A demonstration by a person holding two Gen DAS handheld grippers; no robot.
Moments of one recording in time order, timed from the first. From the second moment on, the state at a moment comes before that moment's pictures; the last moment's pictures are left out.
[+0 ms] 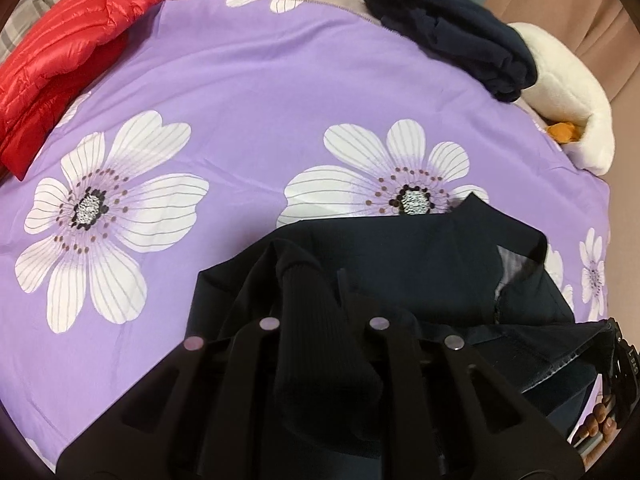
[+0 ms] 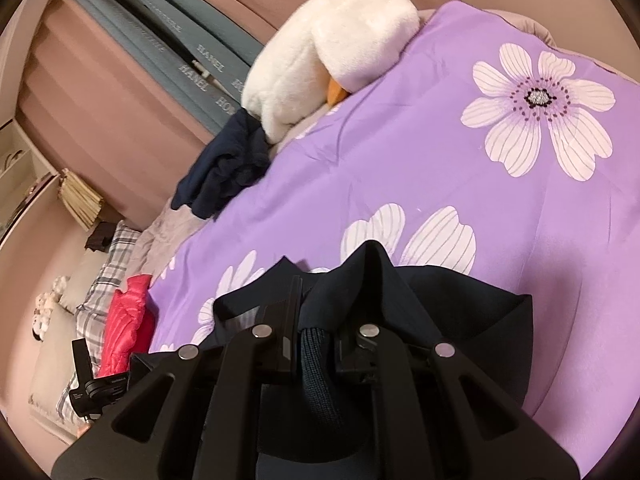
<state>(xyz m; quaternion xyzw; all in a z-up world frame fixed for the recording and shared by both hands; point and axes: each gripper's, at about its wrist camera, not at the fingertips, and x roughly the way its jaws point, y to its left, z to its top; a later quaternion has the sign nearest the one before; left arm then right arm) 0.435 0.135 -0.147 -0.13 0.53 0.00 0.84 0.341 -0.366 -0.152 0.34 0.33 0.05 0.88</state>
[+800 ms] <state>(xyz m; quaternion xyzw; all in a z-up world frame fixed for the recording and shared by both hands) 0.447 0.122 -0.184 -0.10 0.54 0.01 0.84 0.354 -0.378 -0.190 0.36 0.37 0.04 0.86</state>
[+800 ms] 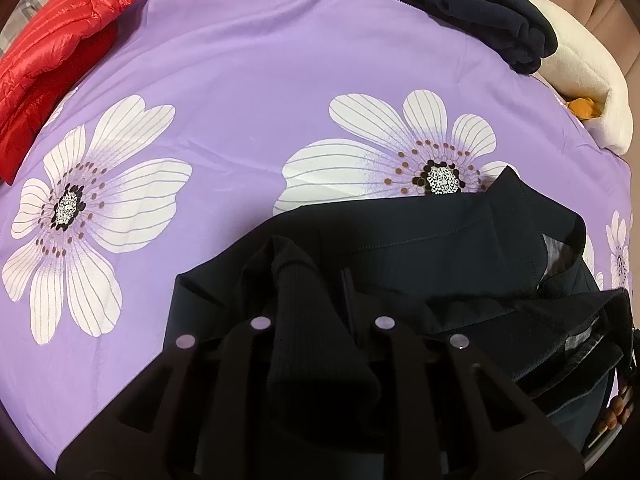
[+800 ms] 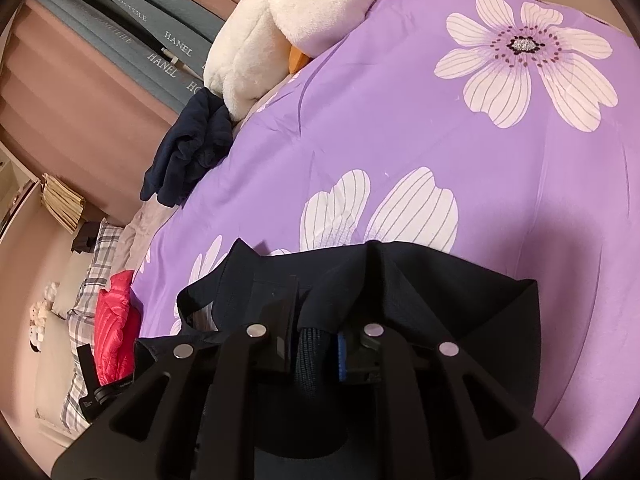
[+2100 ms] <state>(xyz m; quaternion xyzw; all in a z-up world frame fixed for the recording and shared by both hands) 0.436 0.134 -0.160 -0.13 0.48 0.01 0.87 0.358 -0.382 -0.176 0.38 0.37 0.02 0.85</state>
